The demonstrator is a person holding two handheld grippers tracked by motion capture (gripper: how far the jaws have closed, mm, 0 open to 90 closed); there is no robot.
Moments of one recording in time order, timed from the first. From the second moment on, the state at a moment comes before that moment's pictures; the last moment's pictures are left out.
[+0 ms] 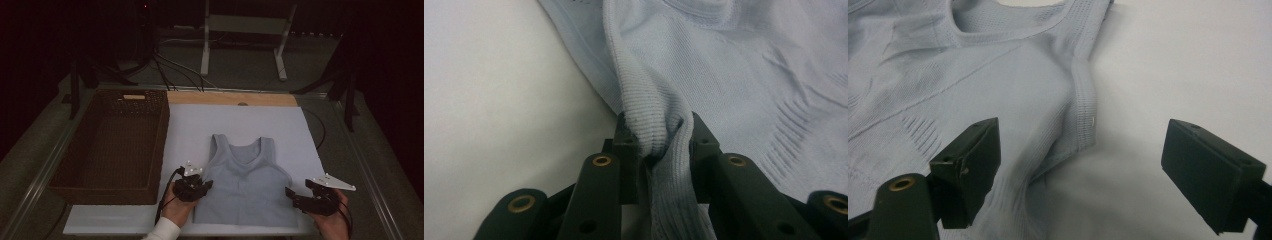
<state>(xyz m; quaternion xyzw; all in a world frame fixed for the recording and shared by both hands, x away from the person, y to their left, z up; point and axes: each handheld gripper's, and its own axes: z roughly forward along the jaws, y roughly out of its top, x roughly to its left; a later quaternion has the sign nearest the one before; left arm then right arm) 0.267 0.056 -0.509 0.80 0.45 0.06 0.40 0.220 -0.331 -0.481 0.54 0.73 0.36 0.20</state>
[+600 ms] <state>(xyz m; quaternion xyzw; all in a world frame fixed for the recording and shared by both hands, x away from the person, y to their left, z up) 0.263 0.069 -0.503 0.80 0.45 0.07 0.39 0.220 -0.331 -0.481 0.54 0.73 0.37 0.20</state>
